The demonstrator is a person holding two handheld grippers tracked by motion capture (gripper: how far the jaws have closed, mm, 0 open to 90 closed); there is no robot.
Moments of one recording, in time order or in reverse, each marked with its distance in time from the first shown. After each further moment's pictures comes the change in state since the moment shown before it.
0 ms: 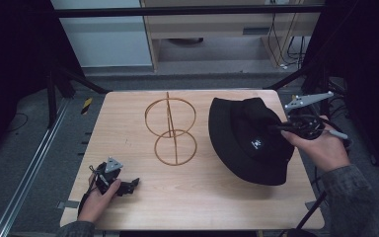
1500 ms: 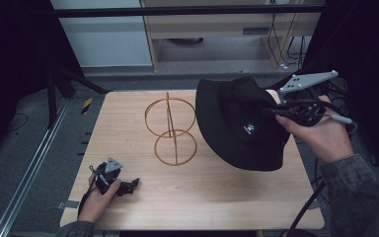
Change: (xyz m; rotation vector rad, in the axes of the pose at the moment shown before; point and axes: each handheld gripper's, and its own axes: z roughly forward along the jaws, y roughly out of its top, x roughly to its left) left arm -0.001 0.000 0.000 -0.003 0.000 -0.006; right arm 0.034 0.056 -0.036 -0.096 -0.030 -0.134
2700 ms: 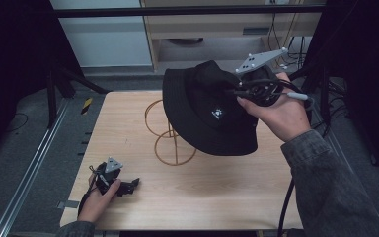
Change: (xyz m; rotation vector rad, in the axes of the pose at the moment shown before) left arm 0.000 0.000 0.000 0.002 0.000 0.003; right arm 0.034 0.075 0.039 -0.051 0.018 -0.131
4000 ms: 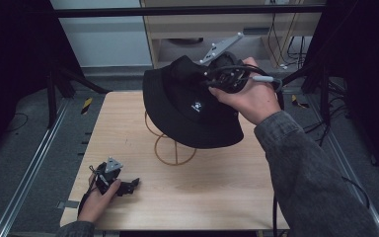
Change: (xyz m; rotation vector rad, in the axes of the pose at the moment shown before) left arm 0.000 0.000 0.000 0.004 0.001 0.005; right arm 0.015 0.052 0.039 0.054 0.019 -0.113
